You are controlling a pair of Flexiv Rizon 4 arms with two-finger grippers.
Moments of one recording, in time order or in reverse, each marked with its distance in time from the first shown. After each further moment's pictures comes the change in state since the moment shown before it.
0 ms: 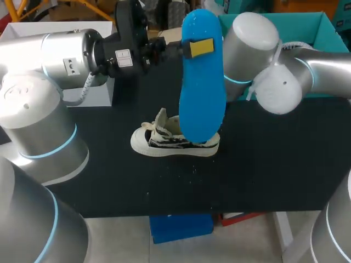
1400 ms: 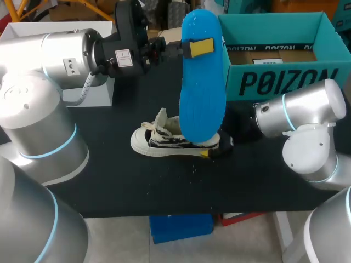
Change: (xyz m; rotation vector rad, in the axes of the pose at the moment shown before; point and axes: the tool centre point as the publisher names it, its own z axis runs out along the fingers) left arm 0.000 0.000 0.000 0.000 0.000 0.000; right arm 0.021 -0.027 0.028 -0.580 -0.054 0.105
